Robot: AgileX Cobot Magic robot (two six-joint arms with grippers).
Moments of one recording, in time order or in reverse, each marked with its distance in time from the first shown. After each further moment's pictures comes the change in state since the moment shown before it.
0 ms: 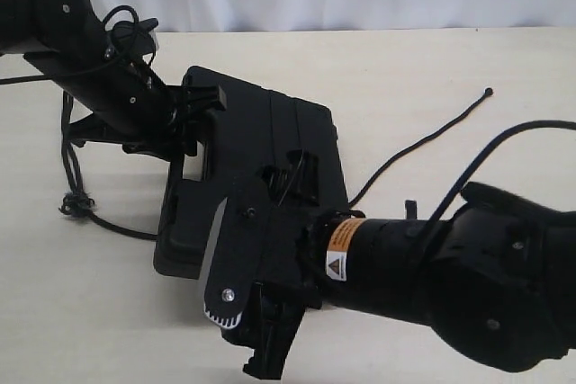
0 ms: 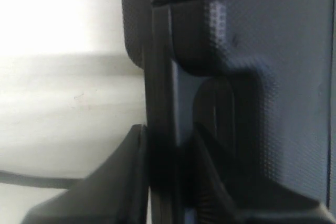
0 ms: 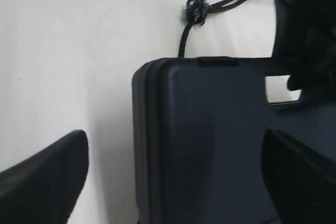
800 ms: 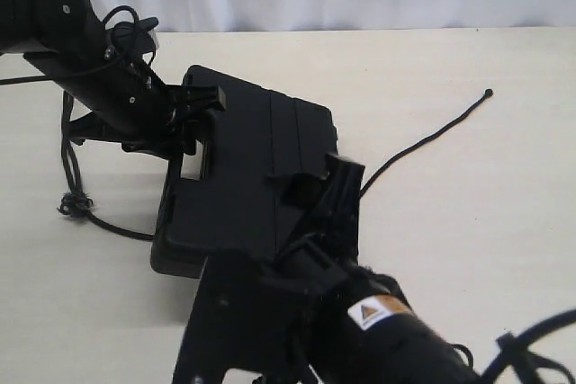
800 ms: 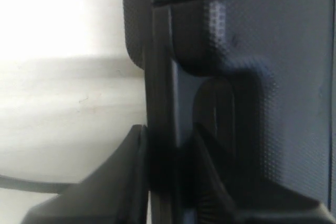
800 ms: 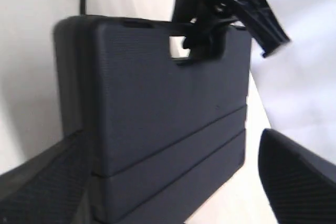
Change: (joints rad) left arm 0.000 0.000 0.000 0.015 -0.006 0.000; right arm 0.420 -0.035 -0.003 1.353 -0.687 -1.234
